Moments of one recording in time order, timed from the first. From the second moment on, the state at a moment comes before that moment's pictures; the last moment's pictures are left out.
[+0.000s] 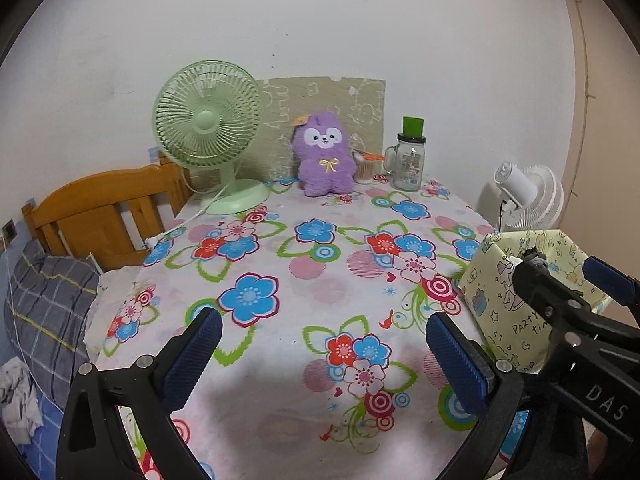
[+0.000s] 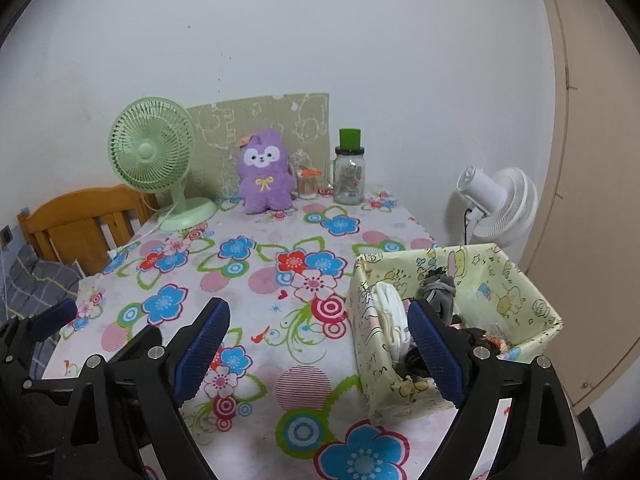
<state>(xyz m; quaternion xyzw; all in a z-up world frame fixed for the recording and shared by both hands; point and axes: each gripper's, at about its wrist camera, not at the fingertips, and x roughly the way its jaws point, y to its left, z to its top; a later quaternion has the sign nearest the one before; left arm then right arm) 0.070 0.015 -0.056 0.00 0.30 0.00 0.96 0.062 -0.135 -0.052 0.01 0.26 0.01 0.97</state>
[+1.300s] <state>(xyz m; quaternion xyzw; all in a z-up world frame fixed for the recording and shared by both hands) 0.015 0.028 -0.033 -0.01 0.25 0.01 0.97 0.007 -0.147 -0.036 0.00 0.21 0.01 0.98</state>
